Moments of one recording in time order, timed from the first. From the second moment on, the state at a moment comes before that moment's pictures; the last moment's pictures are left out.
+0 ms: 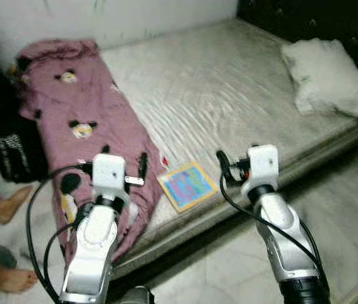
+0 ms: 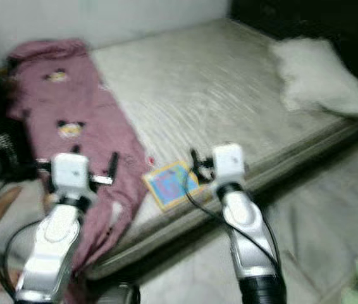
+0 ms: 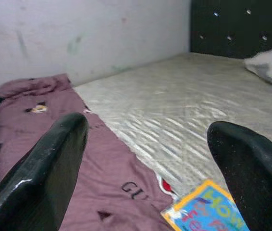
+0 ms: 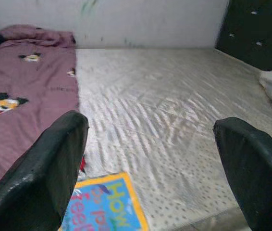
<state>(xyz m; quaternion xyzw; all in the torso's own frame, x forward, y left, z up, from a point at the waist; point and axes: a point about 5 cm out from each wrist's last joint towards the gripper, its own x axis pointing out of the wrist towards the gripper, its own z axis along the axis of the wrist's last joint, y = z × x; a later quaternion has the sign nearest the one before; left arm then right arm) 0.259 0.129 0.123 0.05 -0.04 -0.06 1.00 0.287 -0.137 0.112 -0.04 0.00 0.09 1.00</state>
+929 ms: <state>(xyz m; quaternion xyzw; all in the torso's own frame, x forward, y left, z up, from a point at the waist) 0.269 0.141 0.118 0.05 -0.04 -0.06 1.00 0.298 -0.118 0.114 -0.02 -0.03 0.10 0.99</state>
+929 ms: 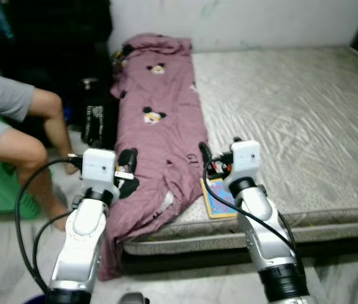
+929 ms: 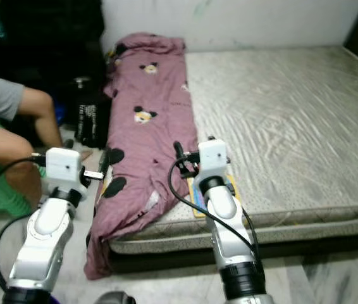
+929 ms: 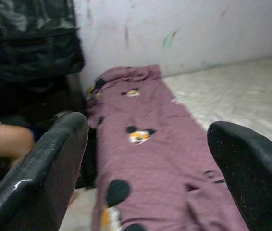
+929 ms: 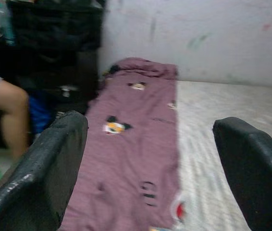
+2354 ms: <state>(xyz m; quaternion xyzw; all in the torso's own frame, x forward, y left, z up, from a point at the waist) 0.279 0.117 0.136 0.02 -0.07 -0.13 0.99 0.301 -0.145 0.118 -0.01 -0.03 0.05 1.00</state>
